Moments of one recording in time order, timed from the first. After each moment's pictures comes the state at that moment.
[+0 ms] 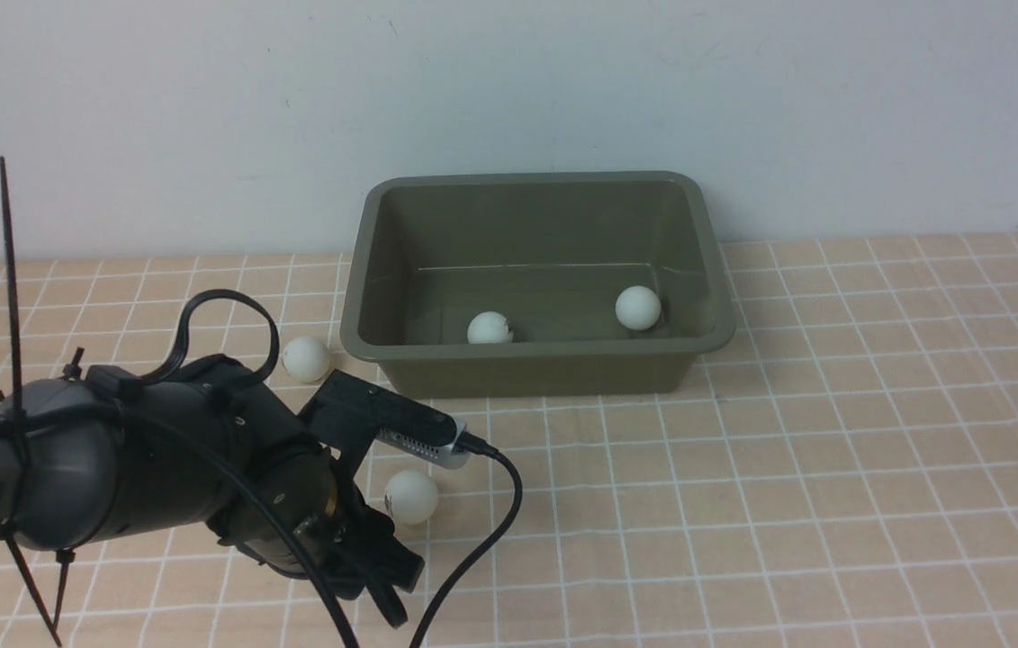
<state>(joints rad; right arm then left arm) 0.29 0.52 -0.87 0.08 1.15 -0.05 -0.53 1.70 -0.83 0.28 0.49 -0.39</state>
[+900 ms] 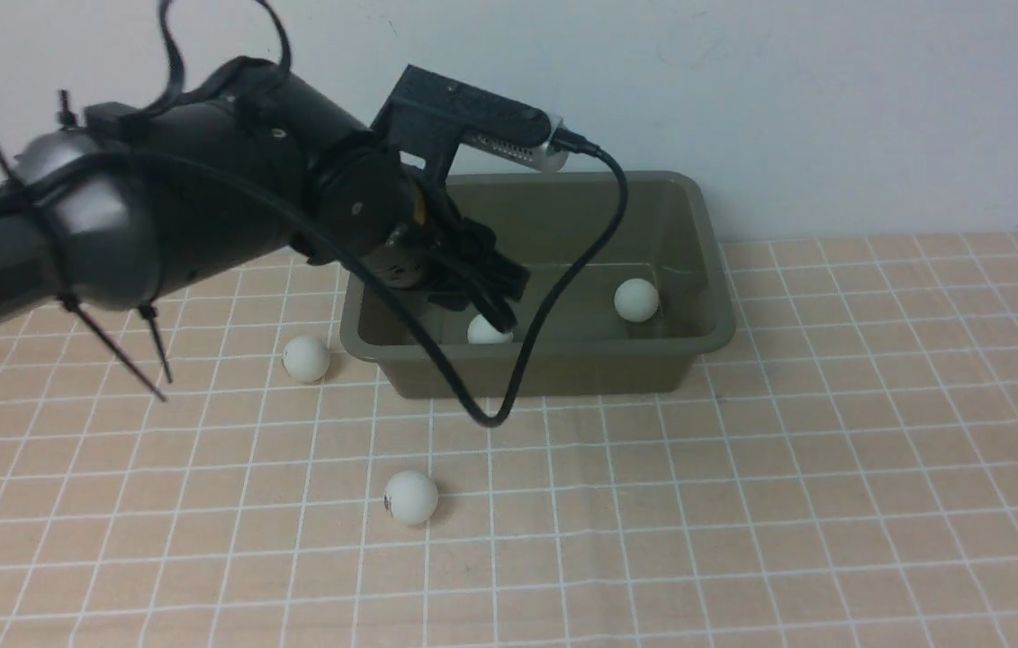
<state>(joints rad) 0.29 0.52 -0.87 0.08 1.15 -0.05 -0.51 1.82 -1.43 0.27 0.57 -0.29</state>
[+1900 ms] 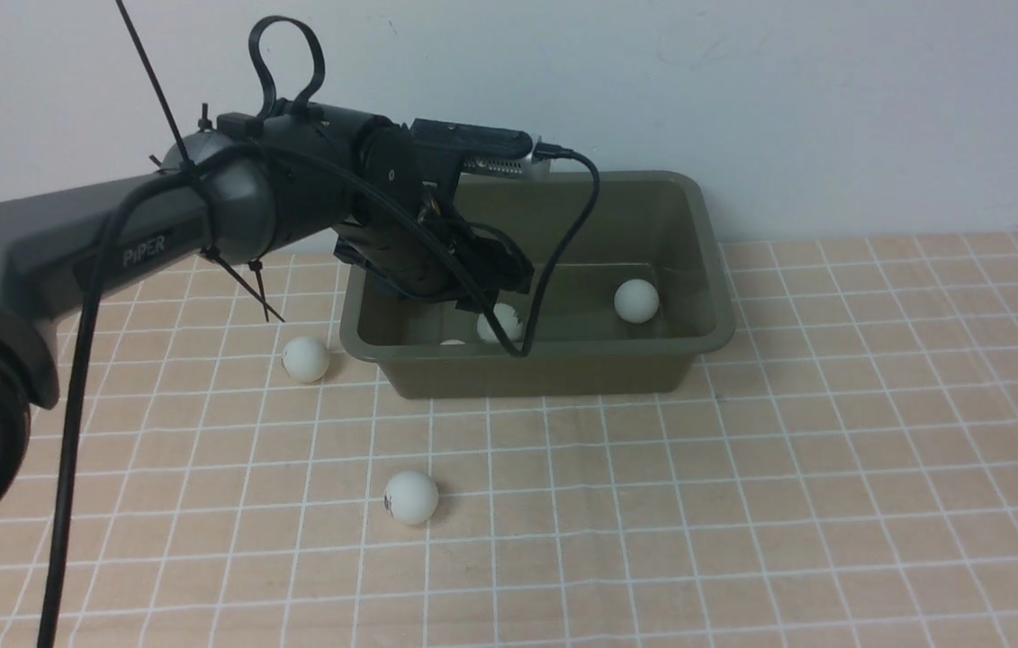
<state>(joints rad) 0.29 0.52 -0.87 0.08 1.17 -0.05 -0.41 2.07 -1.63 -0.07 0.60 -0.08</state>
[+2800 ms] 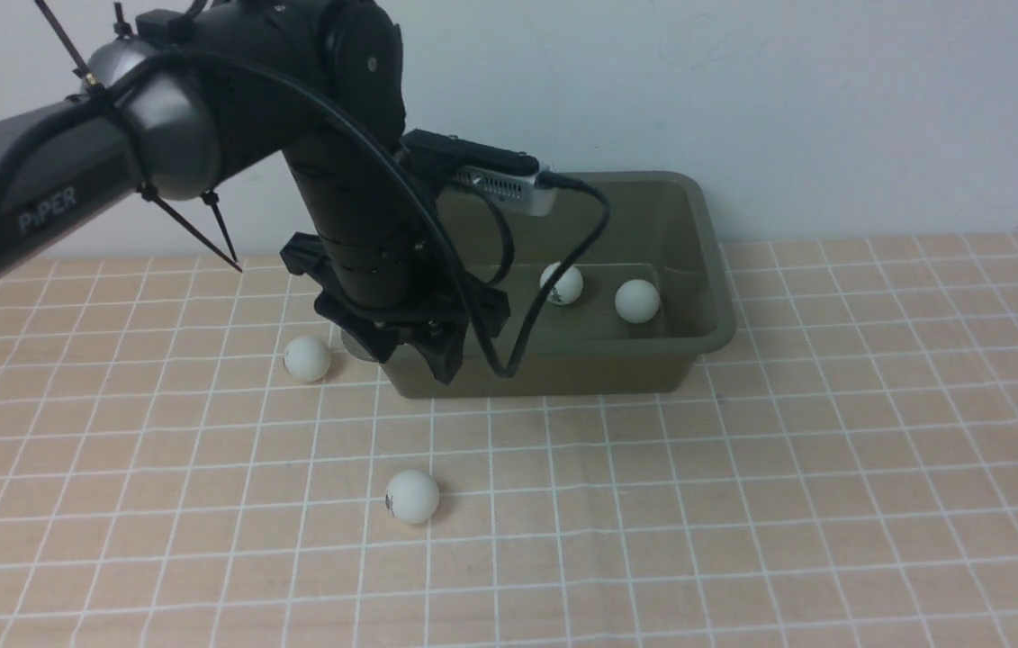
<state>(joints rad) 0.29 0.52 -0.87 0.08 1.19 -0.05 -0.47 1.94 -1.71 -0.07 1.22 0.00</state>
